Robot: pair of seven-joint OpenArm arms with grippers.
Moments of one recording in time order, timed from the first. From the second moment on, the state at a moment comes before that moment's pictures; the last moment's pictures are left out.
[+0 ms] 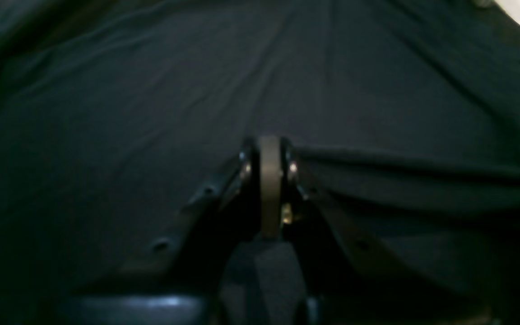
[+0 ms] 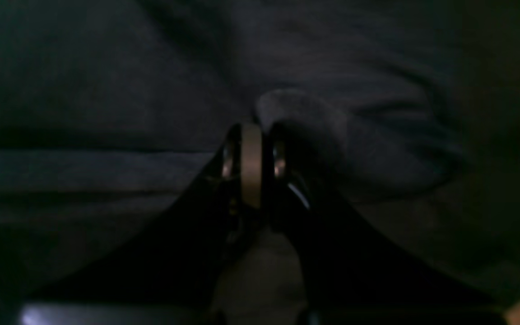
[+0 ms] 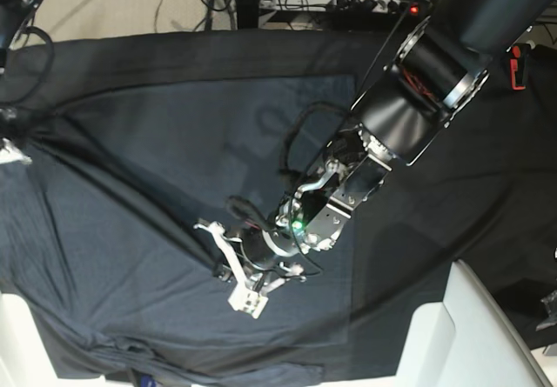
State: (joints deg) left arm -29.4 -5.9 44.7 57.5 -32.2 -1.4 15.7; right arm 1.9 16.8 34.2 66.2 24.1 9.2 -50.5
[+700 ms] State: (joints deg) left arm -33.6 -3.1 45.0 48.2 -32.2 -1.4 15.5; right arm 4.3 16.8 33.7 61.6 24.1 4.1 -50.4
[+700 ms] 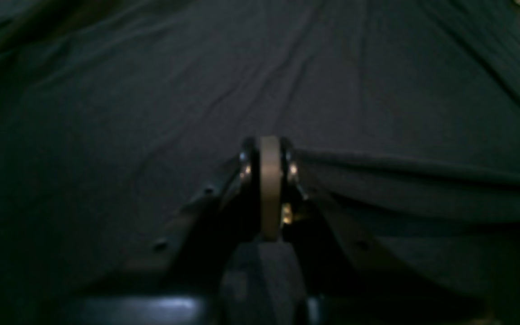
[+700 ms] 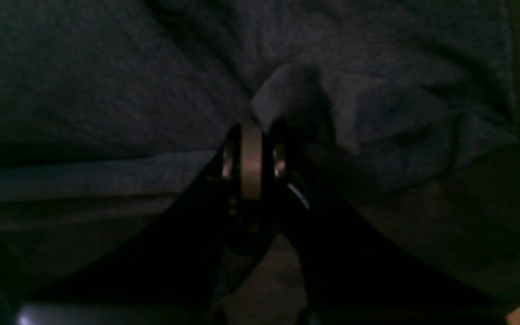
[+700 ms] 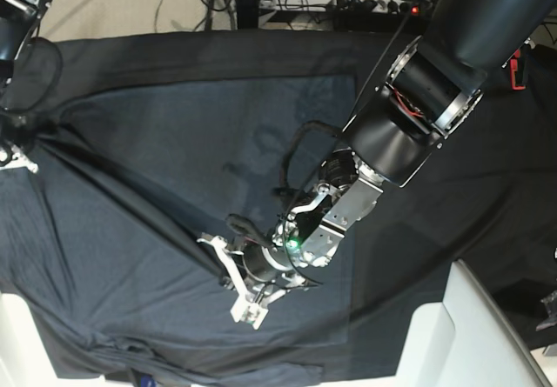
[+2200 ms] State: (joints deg) left arm 25.1 -14.6 -1.9 98.4 -32.4 -12.3 38.7; right arm -1.6 9.3 63.4 58.0 24.8 30.4 -41.6
